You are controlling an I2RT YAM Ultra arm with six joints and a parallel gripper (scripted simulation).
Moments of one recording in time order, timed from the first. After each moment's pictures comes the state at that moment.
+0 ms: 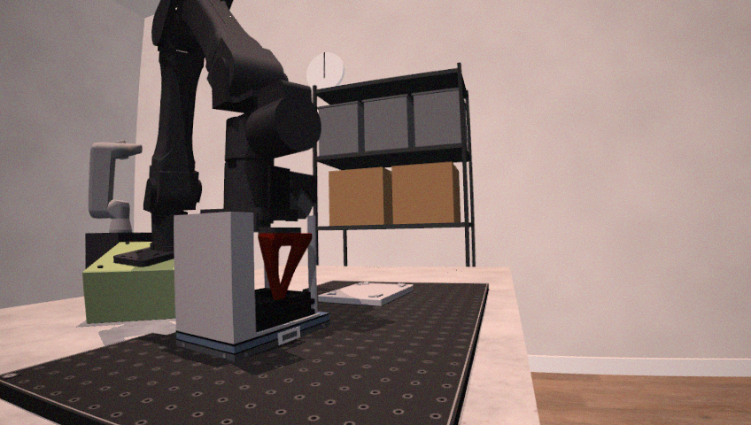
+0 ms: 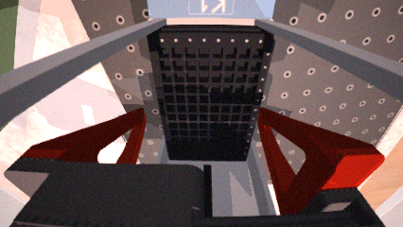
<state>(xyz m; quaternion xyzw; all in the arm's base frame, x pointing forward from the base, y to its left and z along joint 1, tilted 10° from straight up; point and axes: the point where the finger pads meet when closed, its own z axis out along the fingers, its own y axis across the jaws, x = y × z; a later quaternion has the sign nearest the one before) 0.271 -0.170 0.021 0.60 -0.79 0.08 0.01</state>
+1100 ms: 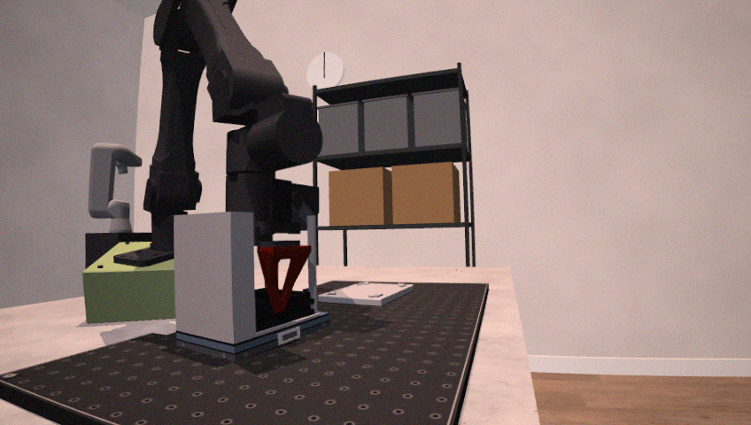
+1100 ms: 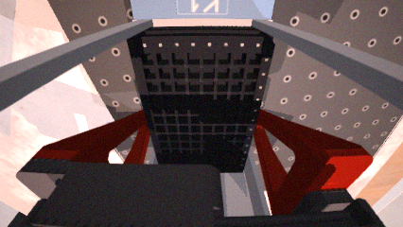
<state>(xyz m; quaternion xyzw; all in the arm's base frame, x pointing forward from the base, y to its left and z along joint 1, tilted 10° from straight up) 0.277 -0.174 0.006 0.60 -0.79 0.09 0.01</state>
